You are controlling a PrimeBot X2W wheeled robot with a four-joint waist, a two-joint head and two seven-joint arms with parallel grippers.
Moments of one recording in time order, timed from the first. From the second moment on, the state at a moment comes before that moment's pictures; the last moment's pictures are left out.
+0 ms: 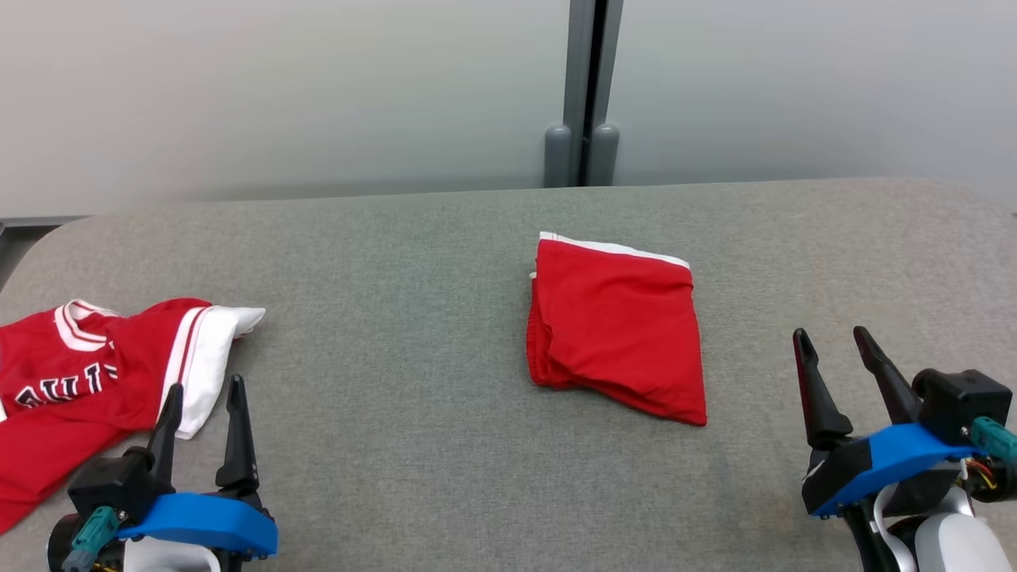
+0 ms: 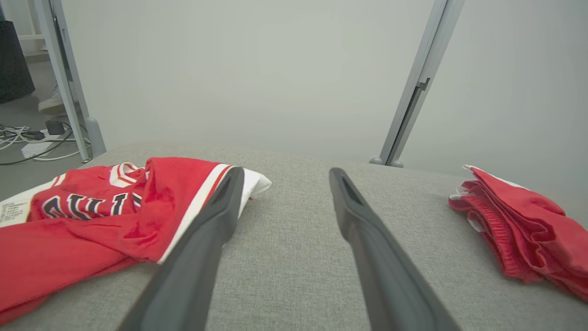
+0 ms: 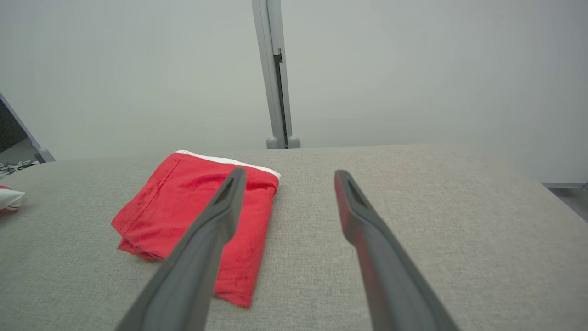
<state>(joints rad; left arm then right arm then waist) -0.11 0.20 -0.05 0.38 -0.36 -0.10 -0.26 -0.13 -0.06 -0.09 0.11 0.16 0.13 0.04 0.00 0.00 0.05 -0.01</state>
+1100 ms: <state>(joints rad) -0.08 0.20 -0.07 0.38 -0.37 -0.07 -0.26 -0.15 -0.10 -0.02 0.37 0.13 0.13 -0.20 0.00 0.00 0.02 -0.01</state>
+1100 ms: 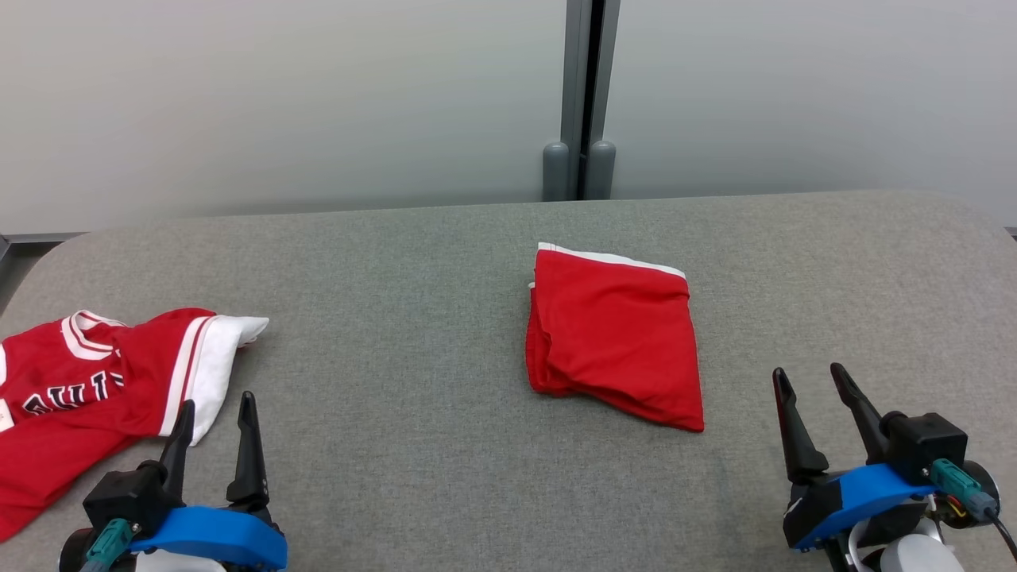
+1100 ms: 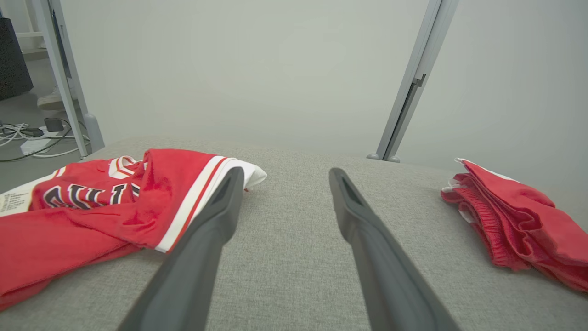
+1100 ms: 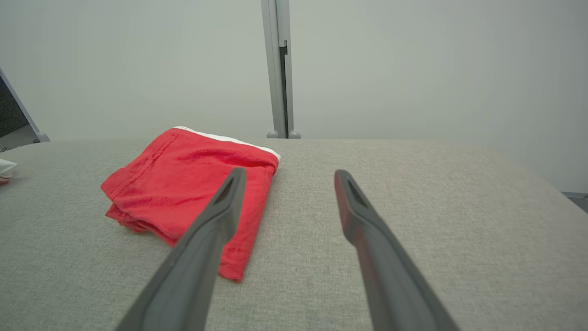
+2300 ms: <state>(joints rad) -0.21 0.17 -0.14 0.33 -0.35 -0.09 -0.26 -0.58 -0.05 -0.23 0.69 0.05 0.13 0.54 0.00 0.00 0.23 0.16</state>
